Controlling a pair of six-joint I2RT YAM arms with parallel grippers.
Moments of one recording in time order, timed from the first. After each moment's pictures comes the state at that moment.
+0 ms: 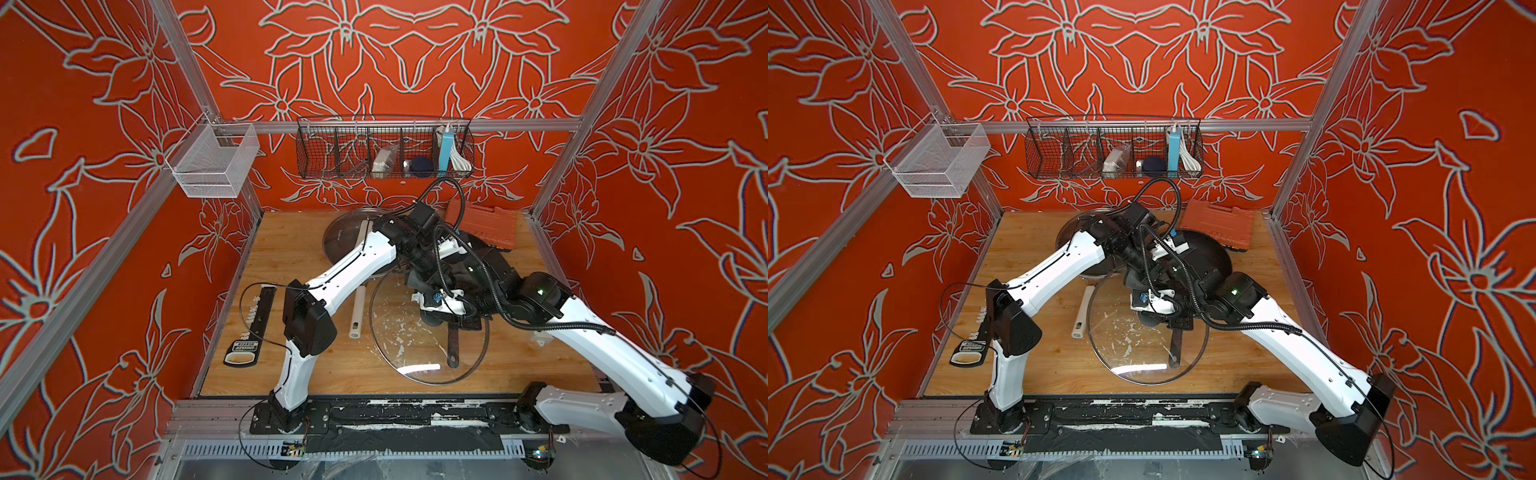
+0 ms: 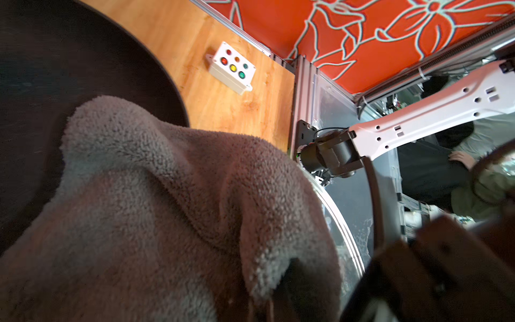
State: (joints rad) left arm -0.69 2.01 2.10 -1.16 0.78 0.21; right arm 0.78 1.15 1.26 -1.02 -0.30 -0.81
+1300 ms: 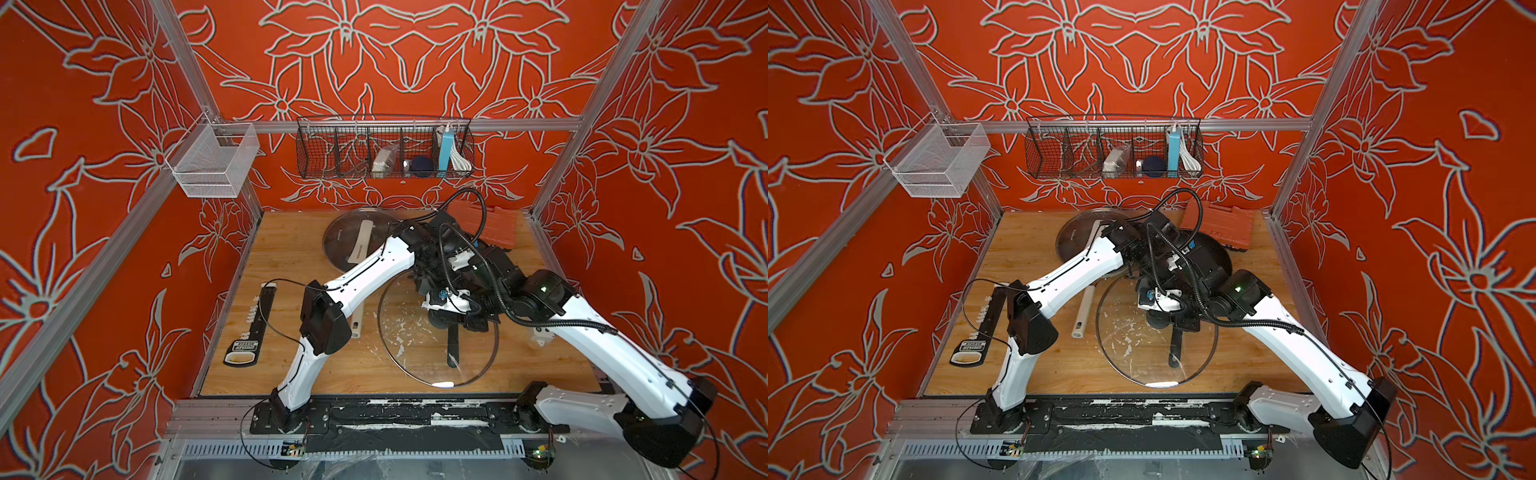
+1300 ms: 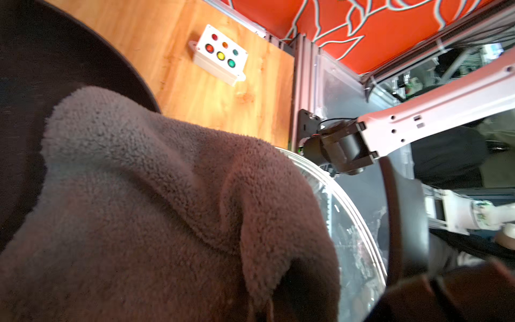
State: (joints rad) left arm -0.80 2.15 2.25 -1.21 0.75 0.23; right arm 0.73 1.15 1.26 -1.10 -0.32 -0.79
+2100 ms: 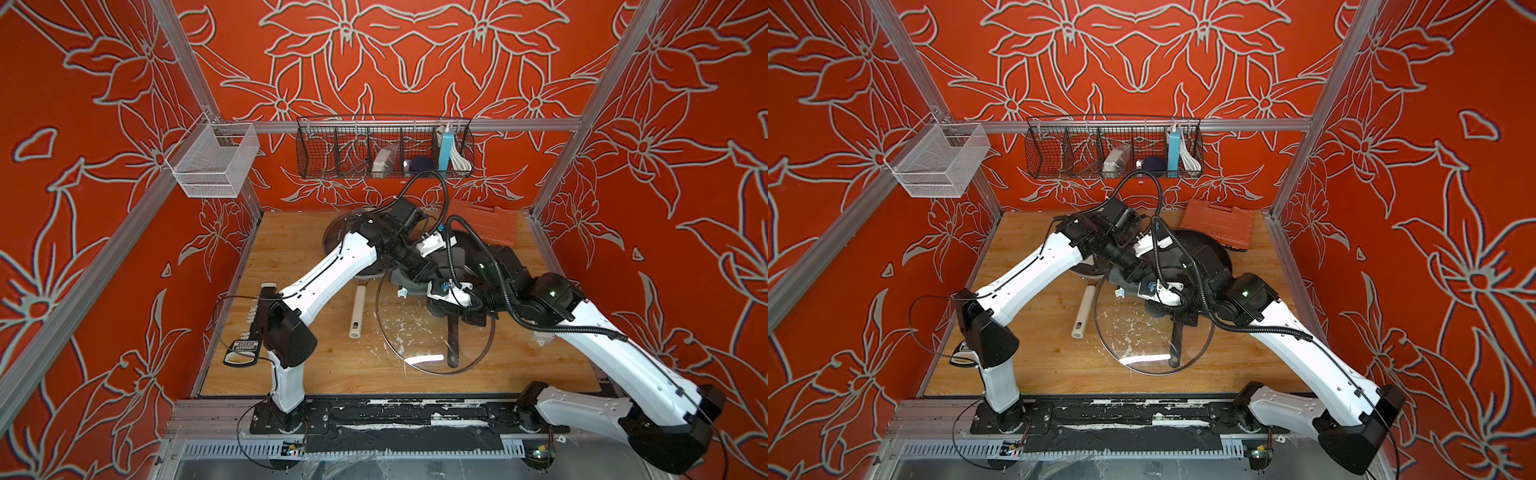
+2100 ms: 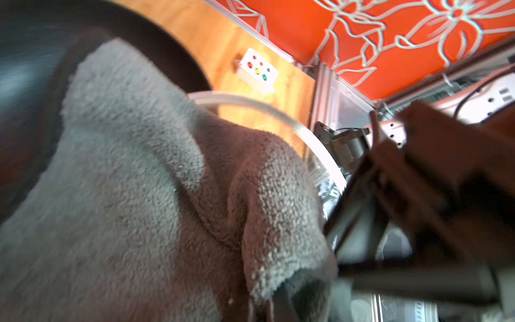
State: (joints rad) left arm -0.65 1.82 1.93 -1.12 0.67 0.18; right arm 0.74 1.11 1.26 -1.01 -0.23 -0.70
